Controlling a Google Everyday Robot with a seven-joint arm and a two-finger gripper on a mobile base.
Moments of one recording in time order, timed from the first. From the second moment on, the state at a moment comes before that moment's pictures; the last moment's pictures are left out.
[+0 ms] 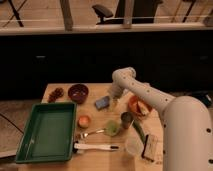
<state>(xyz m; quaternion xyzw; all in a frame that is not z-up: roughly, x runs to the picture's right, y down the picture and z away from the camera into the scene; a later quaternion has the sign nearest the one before) 0.038 0.086 0.939 -0.30 -0.15 0.02 0.94</state>
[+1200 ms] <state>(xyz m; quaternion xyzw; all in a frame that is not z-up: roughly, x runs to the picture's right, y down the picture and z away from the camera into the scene) 0.032 0.098 0.961 -0.32 -0.15 0.01 0.94</state>
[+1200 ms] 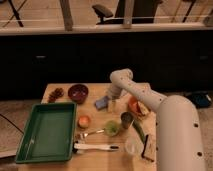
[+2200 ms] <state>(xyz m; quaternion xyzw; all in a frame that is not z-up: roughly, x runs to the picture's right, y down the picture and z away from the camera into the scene) 0.032 0.101 0.962 -0.32 -0.15 0.01 0.94</state>
